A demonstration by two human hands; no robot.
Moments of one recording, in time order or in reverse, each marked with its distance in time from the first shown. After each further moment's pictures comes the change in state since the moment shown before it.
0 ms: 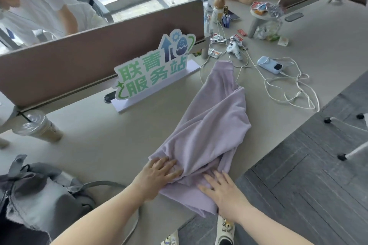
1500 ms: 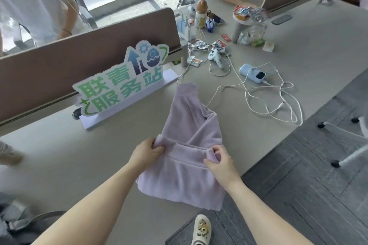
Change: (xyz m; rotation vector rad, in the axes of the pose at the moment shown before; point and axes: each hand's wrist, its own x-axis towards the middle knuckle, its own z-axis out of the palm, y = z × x) left_hand 0.136 -0.014 -0.128 -1.120 0.323 -0.731; right_hand 0.021 0.153 -0.059 1.478 0.525 0.513
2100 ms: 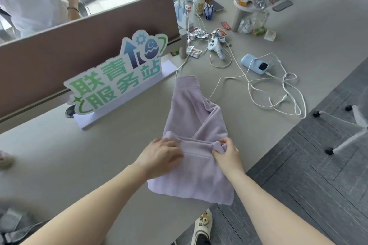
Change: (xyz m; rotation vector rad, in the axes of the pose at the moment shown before) left_hand 0.000 0.006 -0.002 0.537 0.002 0.857; right_hand 0.037 0.005 0.011 -0.209 0.177 0.126
